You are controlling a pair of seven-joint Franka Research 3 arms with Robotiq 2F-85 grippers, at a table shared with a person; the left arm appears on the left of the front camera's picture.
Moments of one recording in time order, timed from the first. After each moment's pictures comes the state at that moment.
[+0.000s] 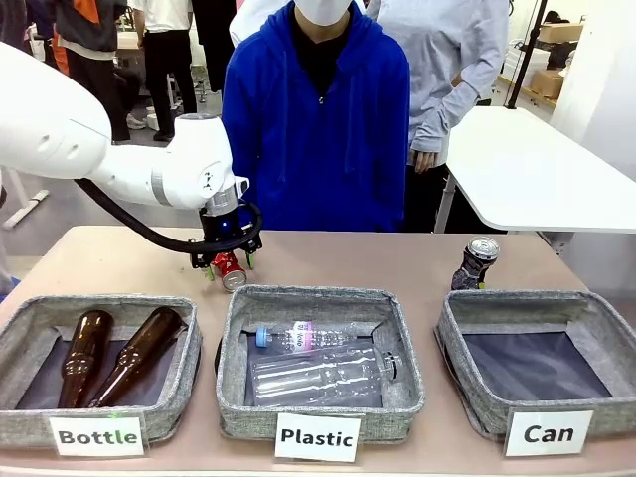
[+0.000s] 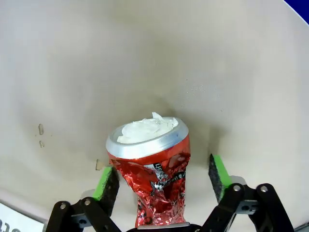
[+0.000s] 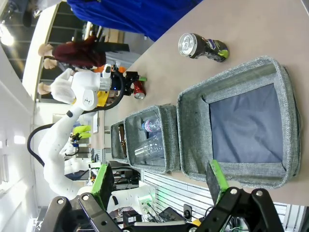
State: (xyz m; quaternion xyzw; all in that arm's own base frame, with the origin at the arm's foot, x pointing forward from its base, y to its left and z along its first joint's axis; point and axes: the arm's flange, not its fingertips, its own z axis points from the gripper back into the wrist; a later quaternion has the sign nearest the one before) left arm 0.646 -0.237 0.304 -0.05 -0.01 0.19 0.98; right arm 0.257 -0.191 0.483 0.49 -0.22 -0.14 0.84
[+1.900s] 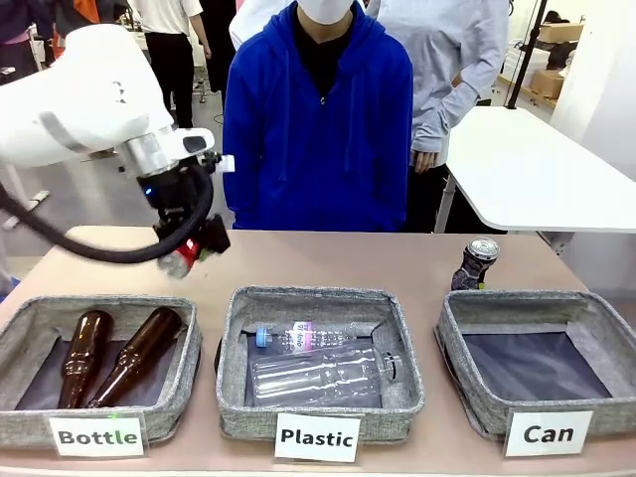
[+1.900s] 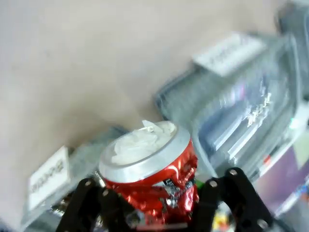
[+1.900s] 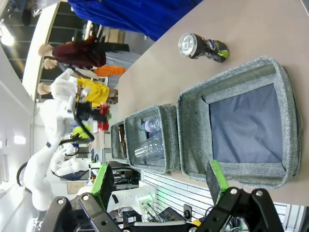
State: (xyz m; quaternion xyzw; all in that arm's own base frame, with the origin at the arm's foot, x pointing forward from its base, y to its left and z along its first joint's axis) left arm 0.486 -0.194 0.445 -0.17 0.02 -0.26 0.95; right arm 0.257 -0.192 0.483 0.49 -0.22 -0.14 0.83
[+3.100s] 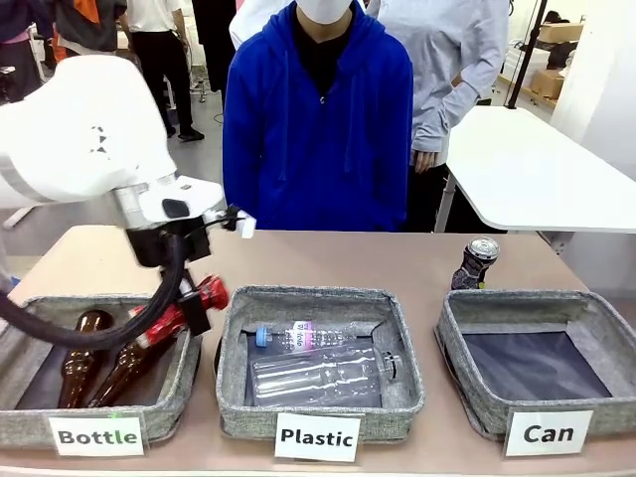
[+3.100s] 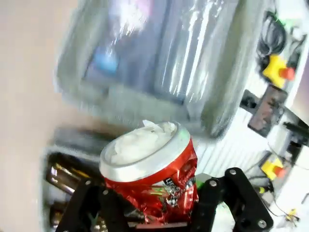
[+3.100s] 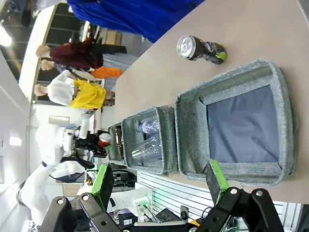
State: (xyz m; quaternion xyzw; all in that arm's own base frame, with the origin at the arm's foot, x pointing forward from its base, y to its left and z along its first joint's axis) left arm 0.375 -0.252 0.453 -0.13 -0.01 -0.53 0.84; right arm 0.248 -0.194 0.494 0.47 -0.23 -0.14 0.84
